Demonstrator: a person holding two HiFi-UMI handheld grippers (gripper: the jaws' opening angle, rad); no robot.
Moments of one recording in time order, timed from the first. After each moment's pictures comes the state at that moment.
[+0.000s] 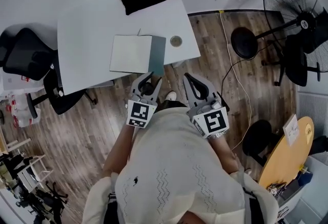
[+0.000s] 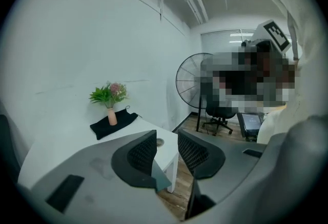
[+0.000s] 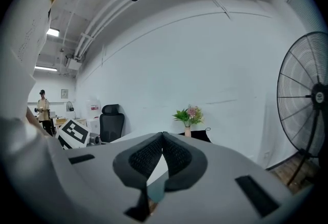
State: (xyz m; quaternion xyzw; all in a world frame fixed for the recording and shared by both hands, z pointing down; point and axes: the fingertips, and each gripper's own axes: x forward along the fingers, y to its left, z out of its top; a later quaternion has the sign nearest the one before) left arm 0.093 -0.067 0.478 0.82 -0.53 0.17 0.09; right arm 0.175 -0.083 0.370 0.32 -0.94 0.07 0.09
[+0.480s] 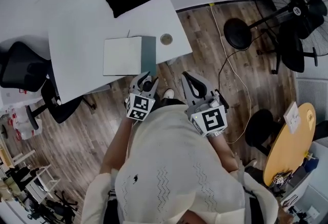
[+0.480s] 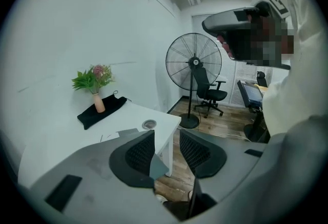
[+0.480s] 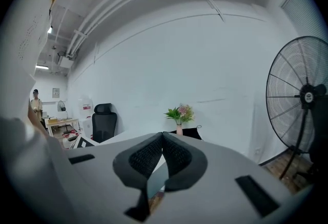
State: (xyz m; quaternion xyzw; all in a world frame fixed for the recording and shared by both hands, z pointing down) left arm 0.106 -0.070 0.560 0.83 -0.47 0.26 0.13; right arm 0.197 -0.087 0.376 0.36 -0.92 0.08 0.10
